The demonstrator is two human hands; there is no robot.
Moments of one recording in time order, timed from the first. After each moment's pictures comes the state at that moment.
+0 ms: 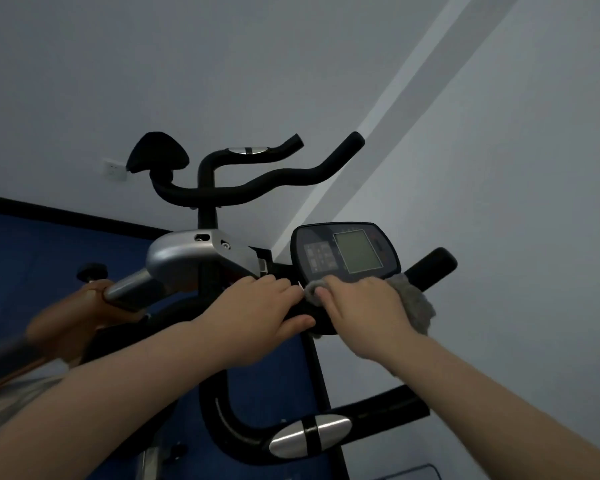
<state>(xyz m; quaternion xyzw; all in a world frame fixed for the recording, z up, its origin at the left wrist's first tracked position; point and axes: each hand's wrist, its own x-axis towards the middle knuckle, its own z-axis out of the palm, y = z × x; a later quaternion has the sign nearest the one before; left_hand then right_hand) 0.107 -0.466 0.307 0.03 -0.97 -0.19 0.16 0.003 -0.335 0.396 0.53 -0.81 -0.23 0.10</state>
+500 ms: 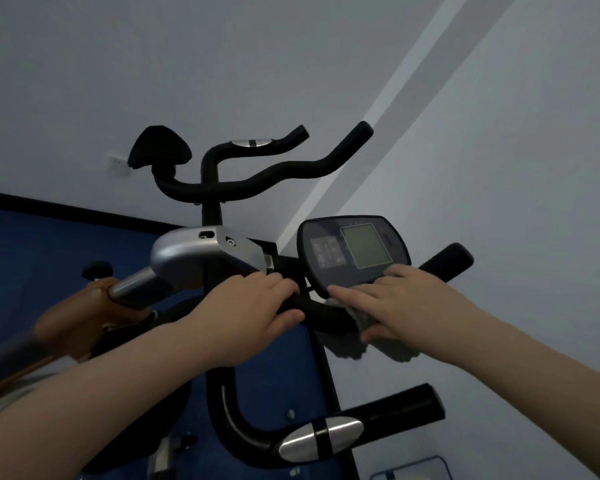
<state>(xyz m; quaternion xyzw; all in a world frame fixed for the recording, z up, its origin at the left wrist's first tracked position) 0.117 -0.480 0.301 0.05 -0.95 -0.24 0.17 -0.025 -0.316 0.423 0.65 -0.67 -0.37 0.04</state>
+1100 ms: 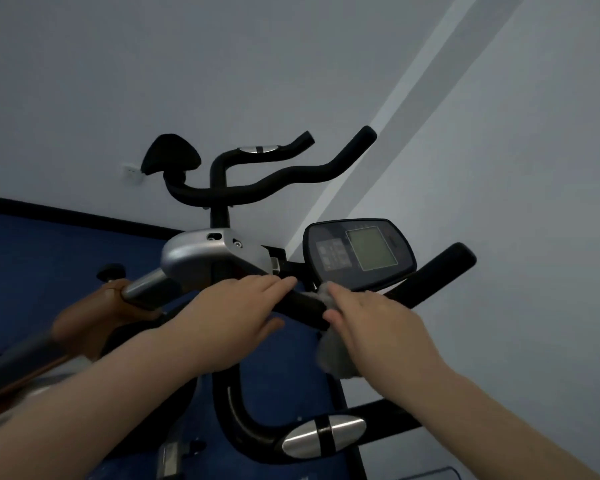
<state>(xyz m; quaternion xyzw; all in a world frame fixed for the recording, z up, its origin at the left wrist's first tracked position) 0.138 -0.483 0.298 0.06 -0.96 -0.22 0.18 0.032 -0.317 0.384 0.55 -0.81 -0.12 0.16</state>
